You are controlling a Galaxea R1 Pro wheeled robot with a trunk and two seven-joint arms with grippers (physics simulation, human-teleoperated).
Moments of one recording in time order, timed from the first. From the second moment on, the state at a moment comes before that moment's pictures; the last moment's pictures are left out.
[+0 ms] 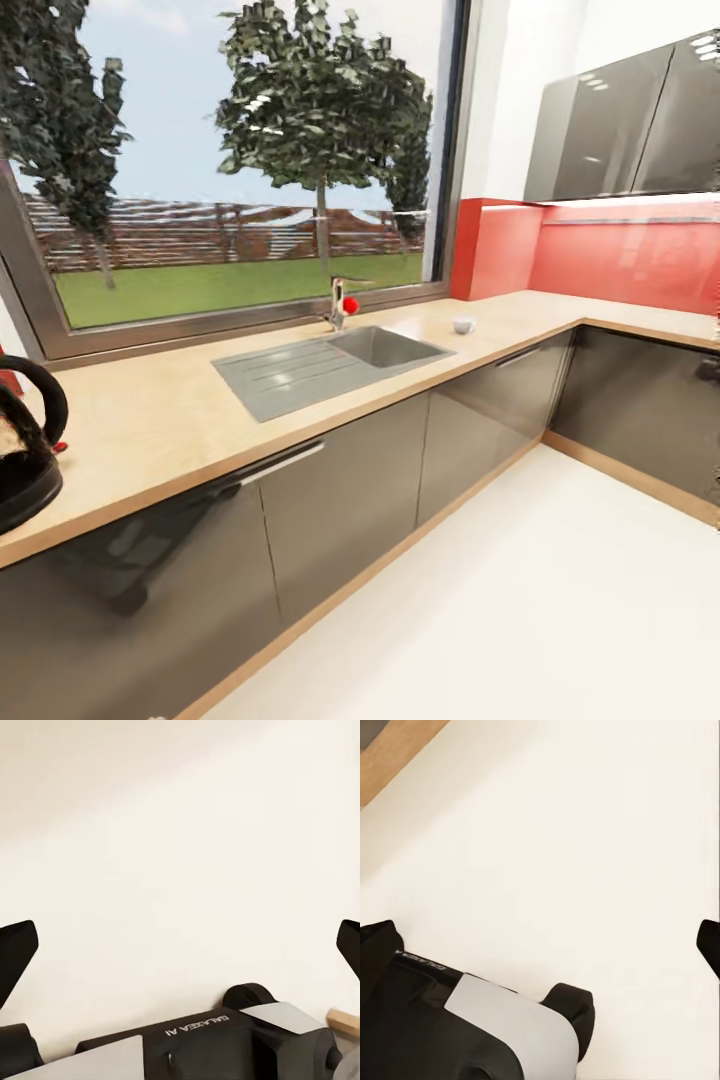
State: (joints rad) left arm -0.39 0.32 -0.58 -0.03 0.89 0.16 -0.87; right arm -0.19 -0.42 -0.68 -0.29 0.48 -0.01 1.10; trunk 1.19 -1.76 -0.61
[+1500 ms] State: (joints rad) left arm -0.39 0.32 -0.58 -0.03 0.89 0.16 -0.87; right arm -0.19 -0.42 -0.68 -0.29 0.48 -0.01 1.10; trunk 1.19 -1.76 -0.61
